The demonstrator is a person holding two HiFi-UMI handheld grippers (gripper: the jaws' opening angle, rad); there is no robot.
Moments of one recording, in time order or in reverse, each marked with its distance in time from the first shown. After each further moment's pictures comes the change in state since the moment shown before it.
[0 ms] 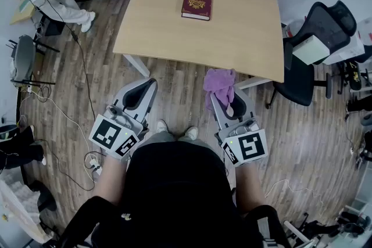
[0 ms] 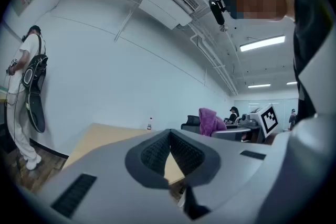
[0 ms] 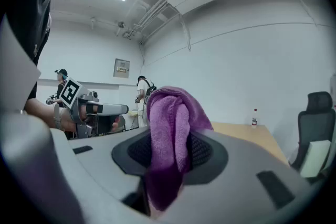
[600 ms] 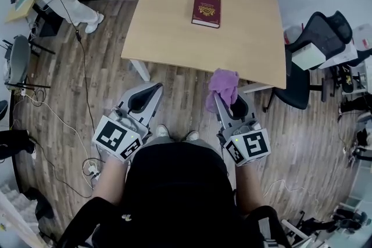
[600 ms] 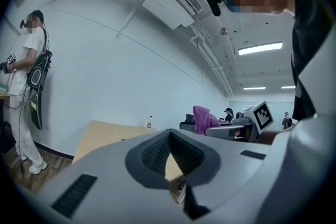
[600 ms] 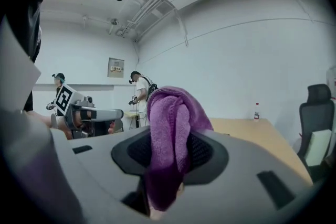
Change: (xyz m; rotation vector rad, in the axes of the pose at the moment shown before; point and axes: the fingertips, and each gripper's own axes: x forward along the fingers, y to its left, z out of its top) left arm -0.034 0.064 0.002 -0.012 0.026 -0.065; right arm 0.063 0.046 0.001 0.071 0.036 -0.046
